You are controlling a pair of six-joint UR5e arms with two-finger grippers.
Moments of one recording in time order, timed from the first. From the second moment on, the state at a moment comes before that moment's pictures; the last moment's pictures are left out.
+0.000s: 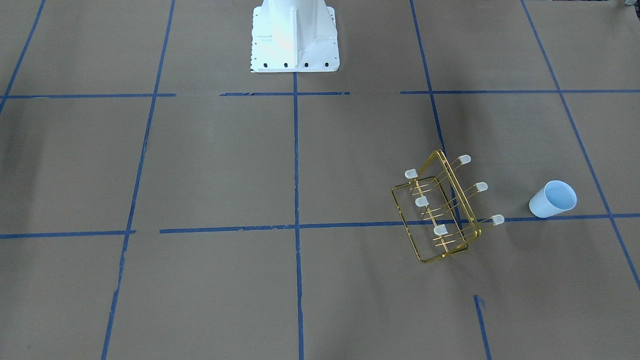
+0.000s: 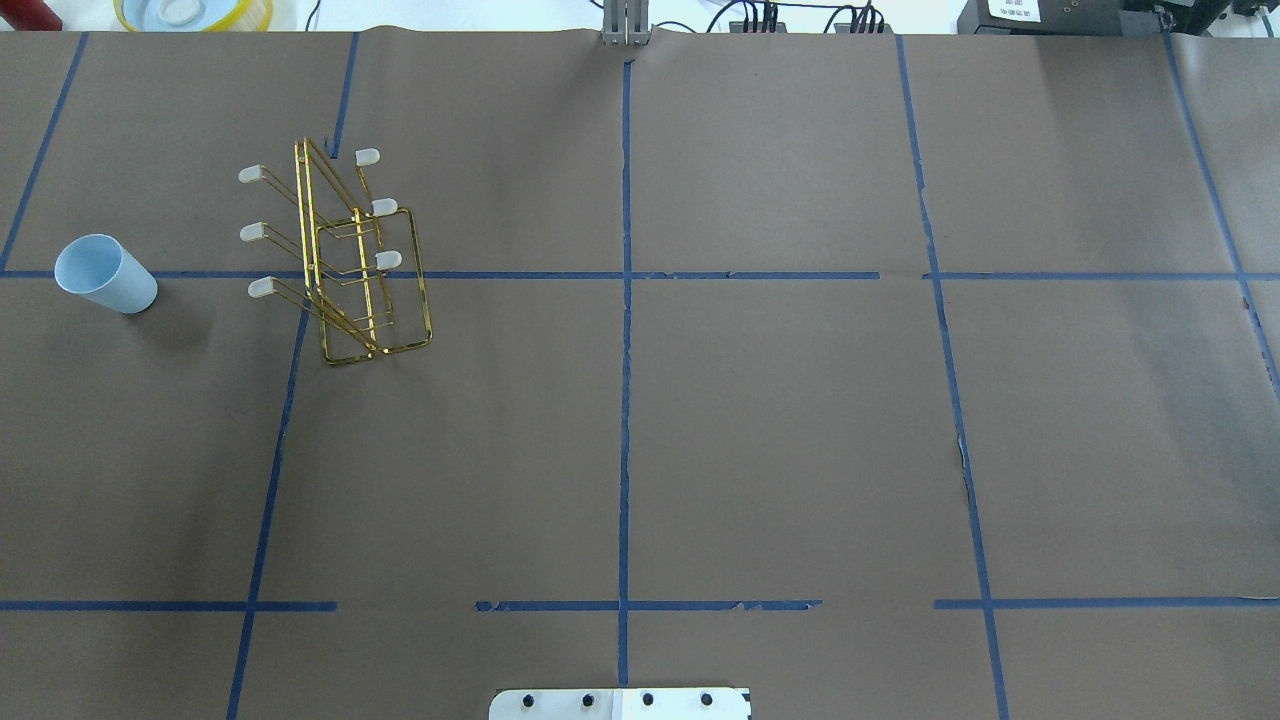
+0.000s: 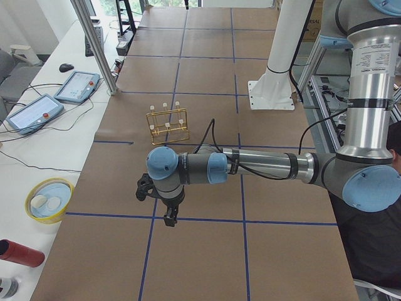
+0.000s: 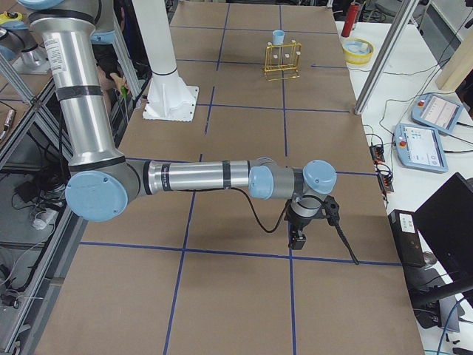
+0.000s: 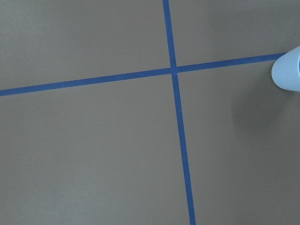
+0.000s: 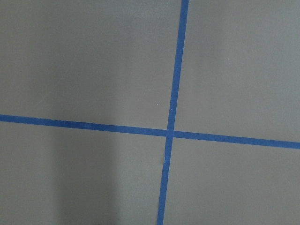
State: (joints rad) left arm -1.61 -1.56 -1.65 -1.44 -2.36 0.21; right arm 1.49 -1.38 1.46 -1.67 2.30 -0.04
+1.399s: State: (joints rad) left arm -1.61 -1.56 -1.65 -1.46 -2.37 0.21; right arm 1.49 -1.38 1.46 -1.67 2.30 -0.04
